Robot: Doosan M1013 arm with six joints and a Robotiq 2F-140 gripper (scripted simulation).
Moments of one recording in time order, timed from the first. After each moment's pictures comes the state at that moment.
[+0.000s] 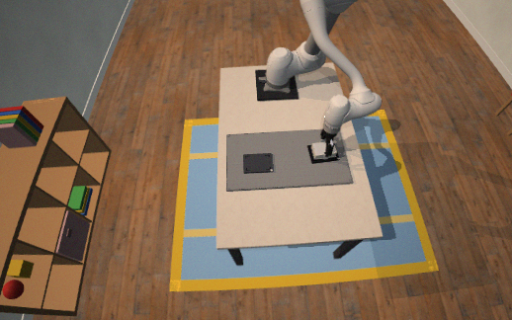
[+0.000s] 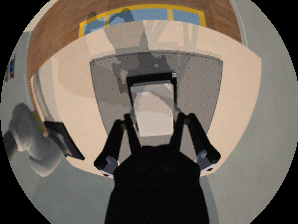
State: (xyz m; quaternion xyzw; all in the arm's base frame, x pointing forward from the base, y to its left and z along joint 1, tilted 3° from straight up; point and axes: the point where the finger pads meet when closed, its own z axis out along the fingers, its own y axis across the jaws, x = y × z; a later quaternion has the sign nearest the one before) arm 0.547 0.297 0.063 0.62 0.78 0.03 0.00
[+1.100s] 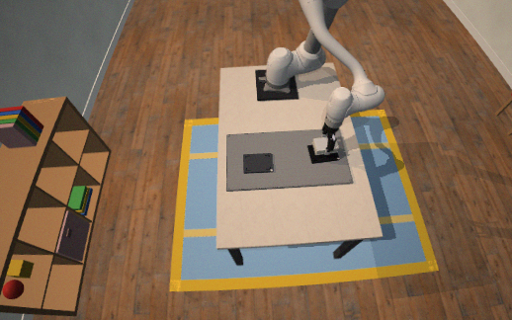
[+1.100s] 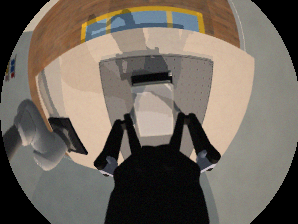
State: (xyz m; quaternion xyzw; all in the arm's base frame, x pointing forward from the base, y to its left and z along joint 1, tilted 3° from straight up) arm 0.545 0.295 0.111 0.62 0.78 0.03 0.00
